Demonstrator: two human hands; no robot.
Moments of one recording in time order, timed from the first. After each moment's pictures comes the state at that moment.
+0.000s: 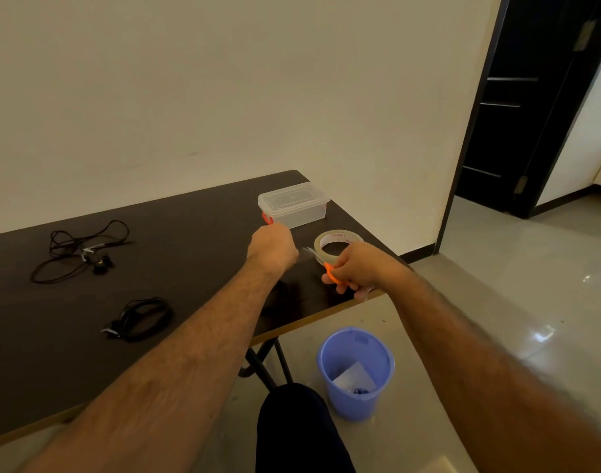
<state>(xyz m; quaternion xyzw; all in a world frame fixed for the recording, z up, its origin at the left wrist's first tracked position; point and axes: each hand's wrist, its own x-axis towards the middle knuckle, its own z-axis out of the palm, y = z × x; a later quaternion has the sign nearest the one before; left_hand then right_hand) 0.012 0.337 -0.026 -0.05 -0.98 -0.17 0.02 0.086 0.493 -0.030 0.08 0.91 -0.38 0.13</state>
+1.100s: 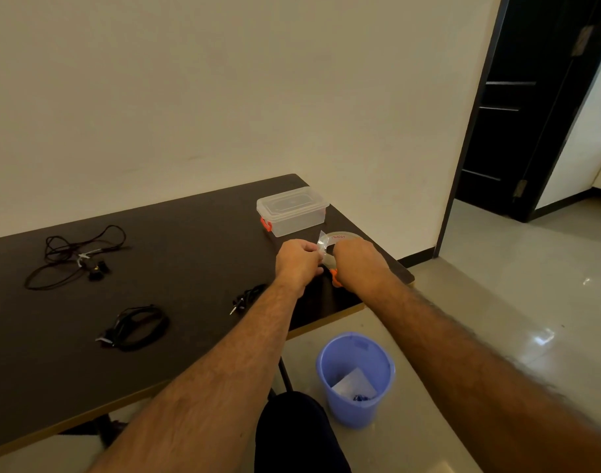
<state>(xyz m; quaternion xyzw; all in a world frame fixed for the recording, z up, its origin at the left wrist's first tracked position) 0.036 0.372 -0.047 0.02 -0.79 -0.61 -0.05 0.060 0.469 -0.014 0.17 0.97 -0.13 0.11</state>
